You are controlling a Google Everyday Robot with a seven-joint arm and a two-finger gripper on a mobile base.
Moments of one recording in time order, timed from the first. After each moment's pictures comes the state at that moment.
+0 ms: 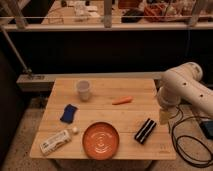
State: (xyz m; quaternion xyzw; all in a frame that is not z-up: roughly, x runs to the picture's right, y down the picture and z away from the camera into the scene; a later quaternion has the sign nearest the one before) arm 0.281 0.111 0.685 -0.28 0.02 0.02 0.96
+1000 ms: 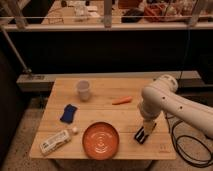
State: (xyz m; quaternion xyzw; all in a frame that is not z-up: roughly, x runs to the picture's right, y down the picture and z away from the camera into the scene) arm 0.194 0.161 0.702 -0.30 -0.02 -0.04 0.95
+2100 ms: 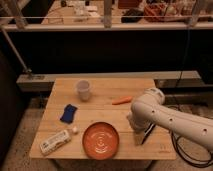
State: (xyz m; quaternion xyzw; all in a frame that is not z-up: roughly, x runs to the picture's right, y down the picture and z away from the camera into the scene) arm 0.148 0.212 0.704 -0.31 -0.06 -0.08 0.95
